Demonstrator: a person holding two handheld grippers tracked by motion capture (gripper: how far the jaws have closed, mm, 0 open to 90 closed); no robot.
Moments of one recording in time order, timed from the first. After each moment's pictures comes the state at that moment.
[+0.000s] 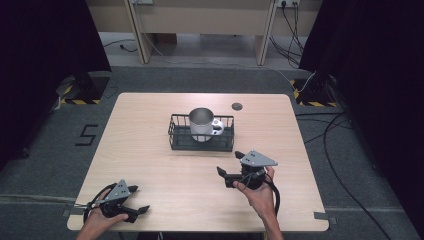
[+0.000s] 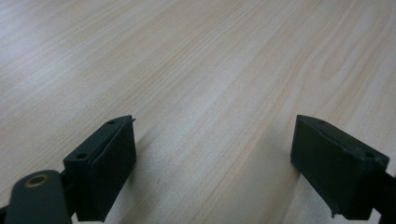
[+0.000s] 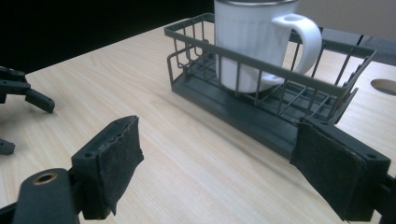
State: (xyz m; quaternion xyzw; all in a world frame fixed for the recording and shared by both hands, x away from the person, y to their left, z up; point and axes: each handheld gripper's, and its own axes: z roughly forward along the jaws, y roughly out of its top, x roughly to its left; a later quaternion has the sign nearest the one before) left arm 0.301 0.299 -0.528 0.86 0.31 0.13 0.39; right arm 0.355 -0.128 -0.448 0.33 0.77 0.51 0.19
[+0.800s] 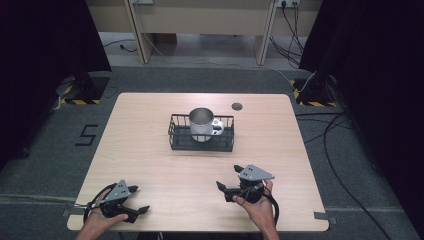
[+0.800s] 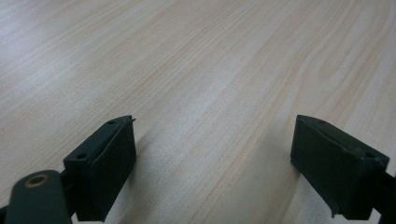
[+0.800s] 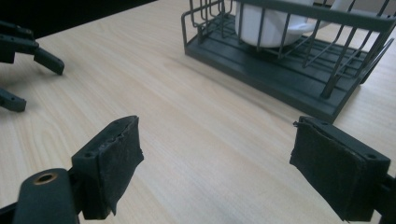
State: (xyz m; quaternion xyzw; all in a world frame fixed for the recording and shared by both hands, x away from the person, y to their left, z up) left arm 0.301 0.299 -0.528 0.86 0.31 0.13 0.39; right arm 0.332 -0.129 -0.478 0.33 0.79 0.49 0.17
